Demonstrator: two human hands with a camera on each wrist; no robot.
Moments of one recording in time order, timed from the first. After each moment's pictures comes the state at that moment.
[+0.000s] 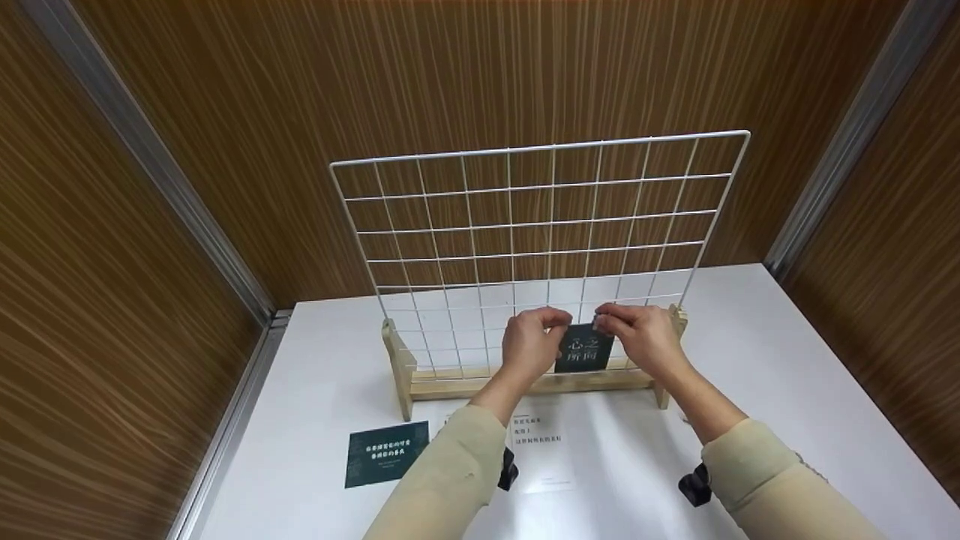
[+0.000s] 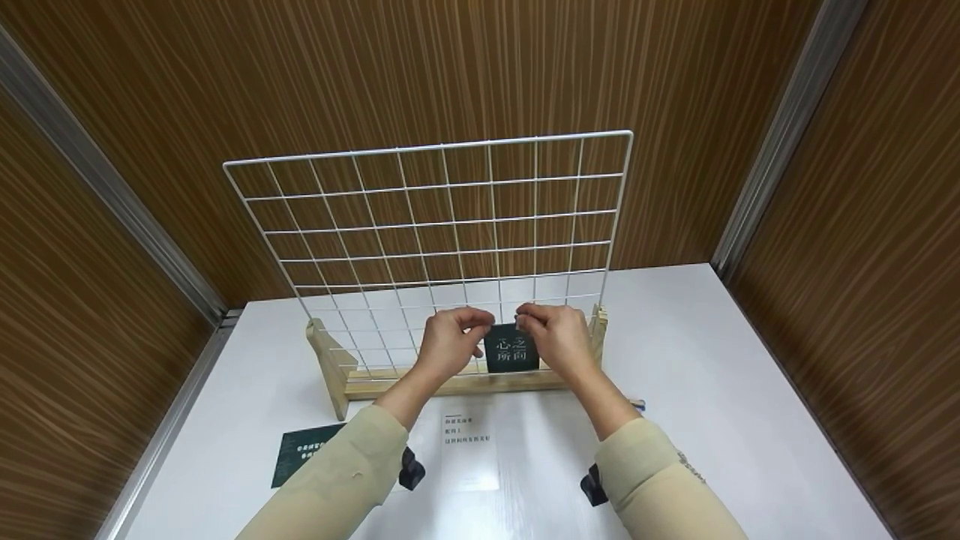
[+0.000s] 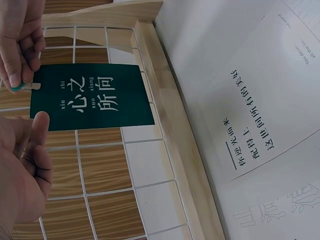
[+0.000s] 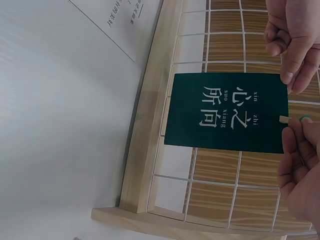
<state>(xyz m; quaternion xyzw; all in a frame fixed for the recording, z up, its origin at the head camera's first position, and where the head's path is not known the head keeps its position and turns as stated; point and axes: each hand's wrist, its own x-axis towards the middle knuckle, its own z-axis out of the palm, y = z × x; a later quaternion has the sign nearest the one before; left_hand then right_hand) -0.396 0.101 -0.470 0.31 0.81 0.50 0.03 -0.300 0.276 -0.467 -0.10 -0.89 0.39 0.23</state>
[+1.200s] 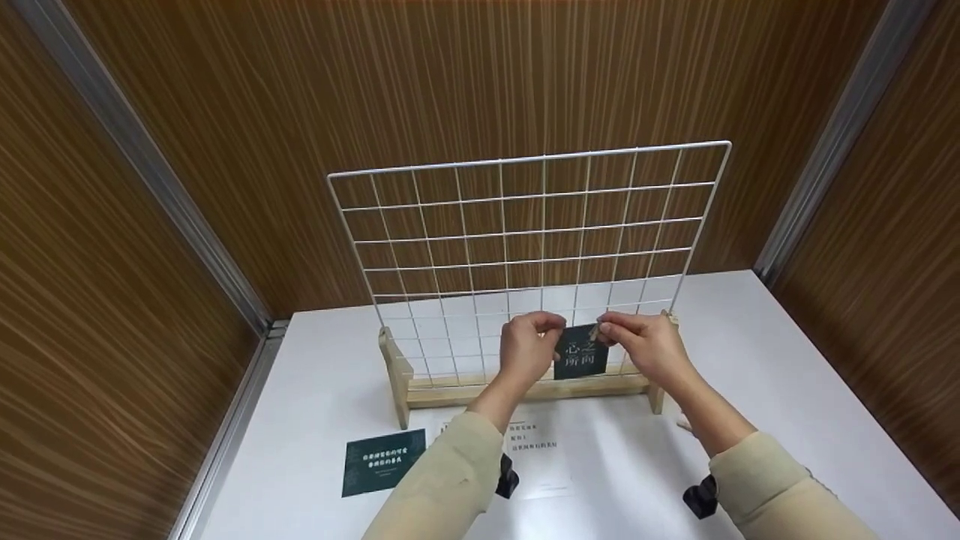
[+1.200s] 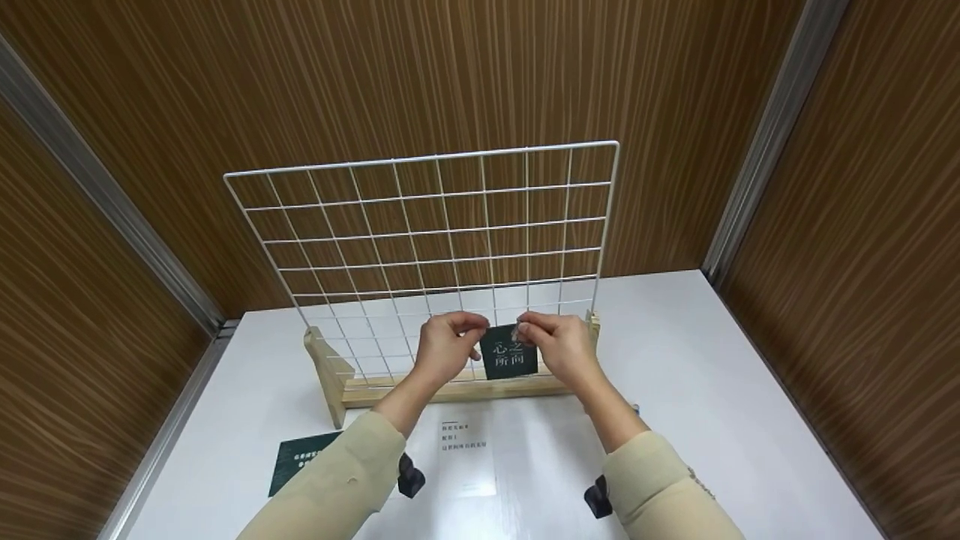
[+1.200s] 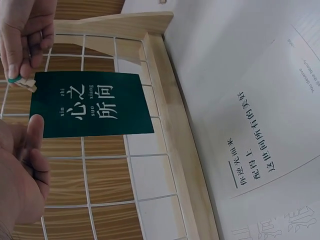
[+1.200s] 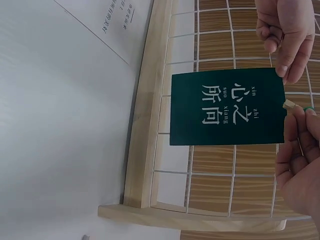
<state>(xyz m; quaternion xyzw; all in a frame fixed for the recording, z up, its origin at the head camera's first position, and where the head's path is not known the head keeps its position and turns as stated) -0.393 0.102 -0.467 0.29 0.77 0.57 0.06 -0.280 0.283 -0.461 -0.12 -0.85 0.47 0.19</state>
